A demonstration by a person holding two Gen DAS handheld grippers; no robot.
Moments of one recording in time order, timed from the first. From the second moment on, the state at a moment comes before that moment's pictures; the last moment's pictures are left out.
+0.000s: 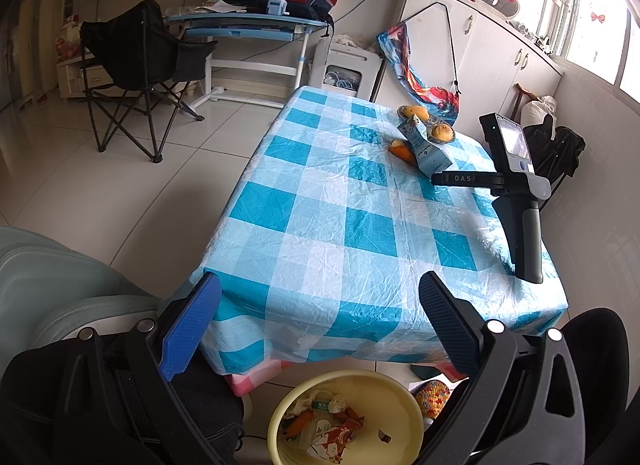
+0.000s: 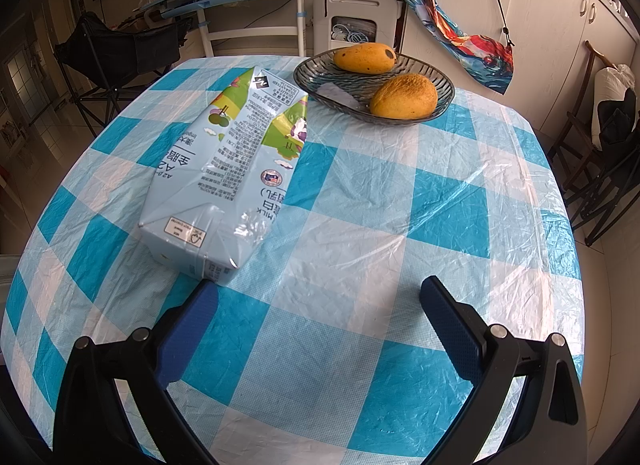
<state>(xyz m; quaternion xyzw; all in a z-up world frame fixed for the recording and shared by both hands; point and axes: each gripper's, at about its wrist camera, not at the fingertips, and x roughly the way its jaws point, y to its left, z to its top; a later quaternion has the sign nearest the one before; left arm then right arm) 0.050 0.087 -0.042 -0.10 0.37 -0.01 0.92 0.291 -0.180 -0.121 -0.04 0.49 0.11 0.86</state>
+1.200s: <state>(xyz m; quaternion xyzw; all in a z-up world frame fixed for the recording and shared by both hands) 0.049 0.086 -0.043 -0.10 0.37 -0.01 0.92 0.290 -0.180 -0.121 -0.04 0.49 0.11 0.86</state>
